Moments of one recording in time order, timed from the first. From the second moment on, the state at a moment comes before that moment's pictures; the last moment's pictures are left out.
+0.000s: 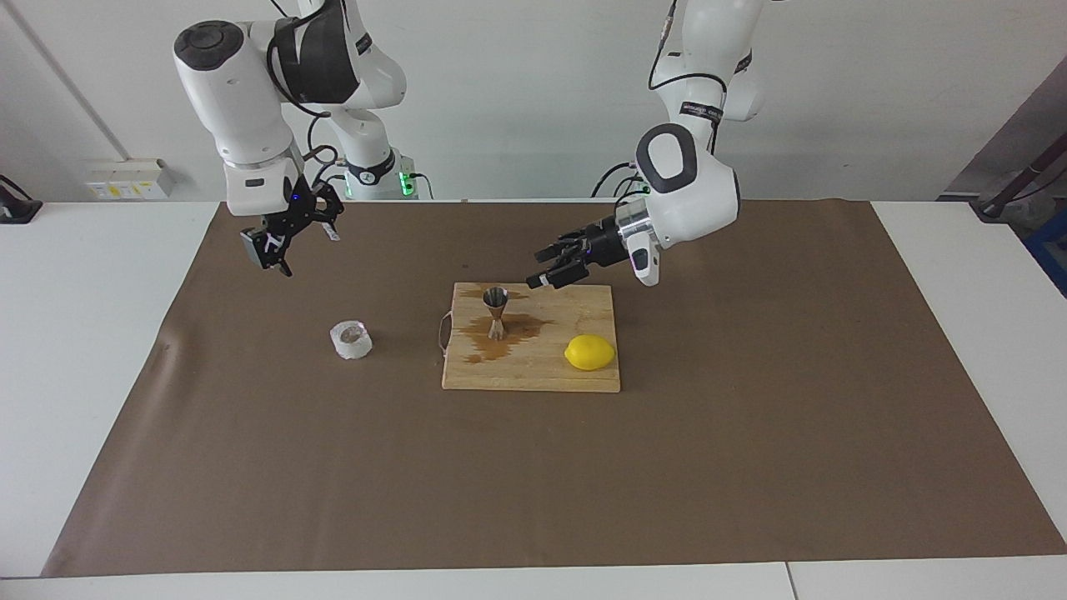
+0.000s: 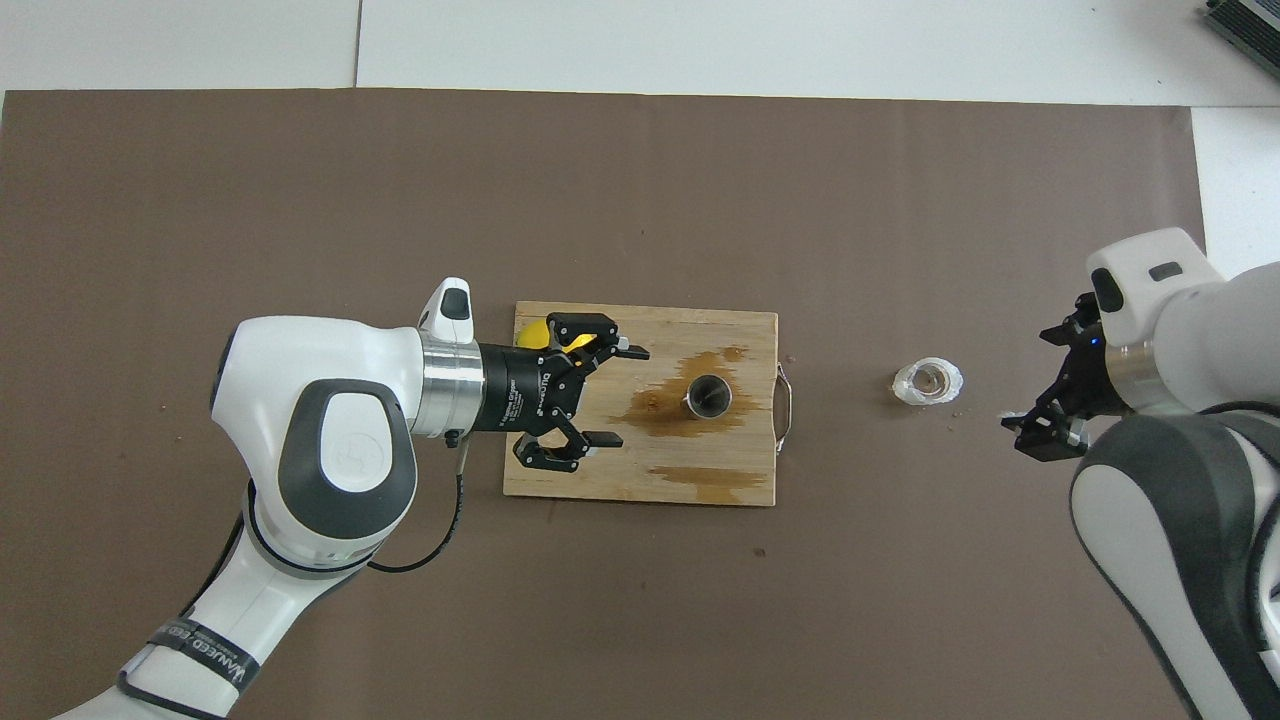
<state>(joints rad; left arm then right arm) -0.59 0.08 0.11 -2.08 -1.20 2.19 -0.68 -0.01 -0.13 0.07 -2.09 0.01 2.00 -1.12</state>
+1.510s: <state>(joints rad) -0.45 -0.05 0.13 -1.85 -0.11 1.89 -0.64 -0.11 0.11 0.07 -2.32 0.46 2.41 -1.89</state>
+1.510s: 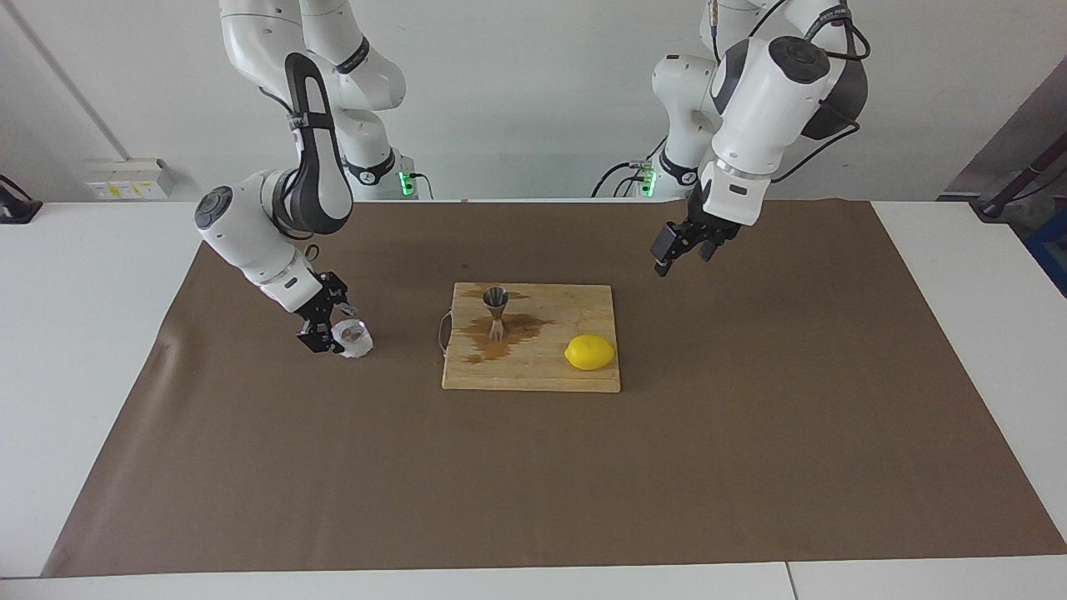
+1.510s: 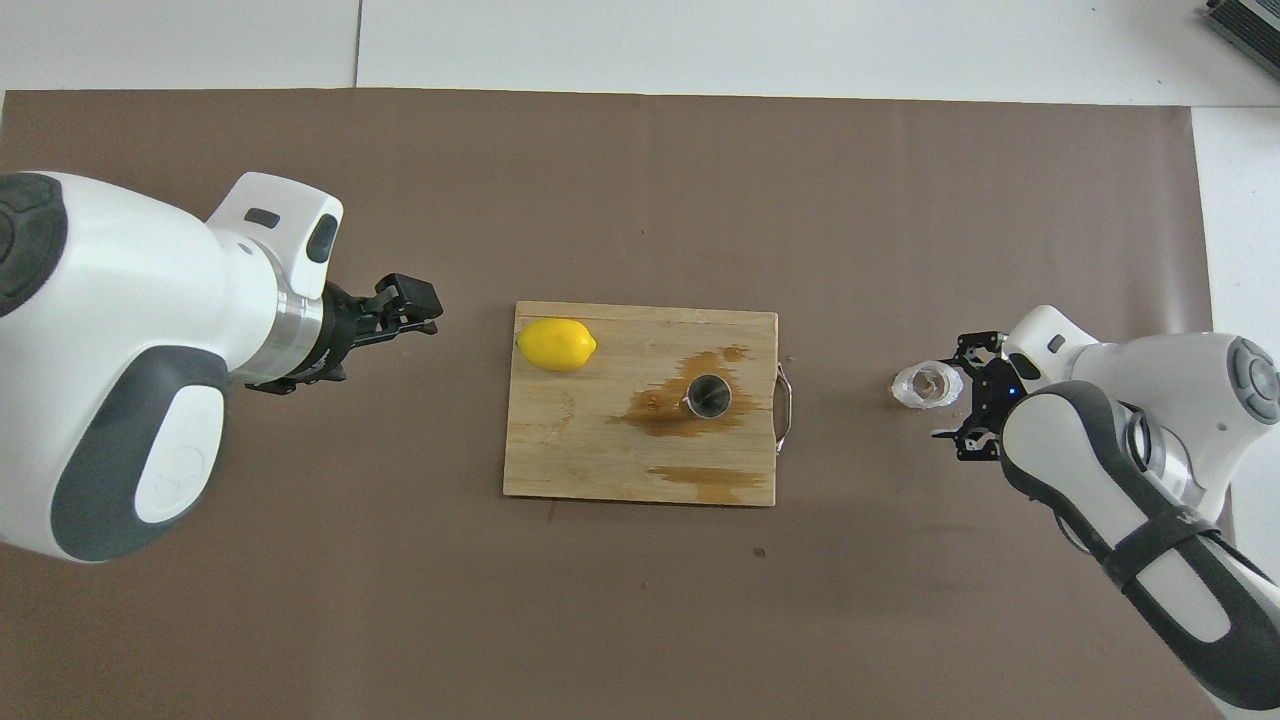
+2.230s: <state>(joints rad) -0.15 -0.08 0.06 -1.77 -0.02 1.69 -0.36 -0.05 0.11 0.07 -2.31 0.57 2.48 -1.89</state>
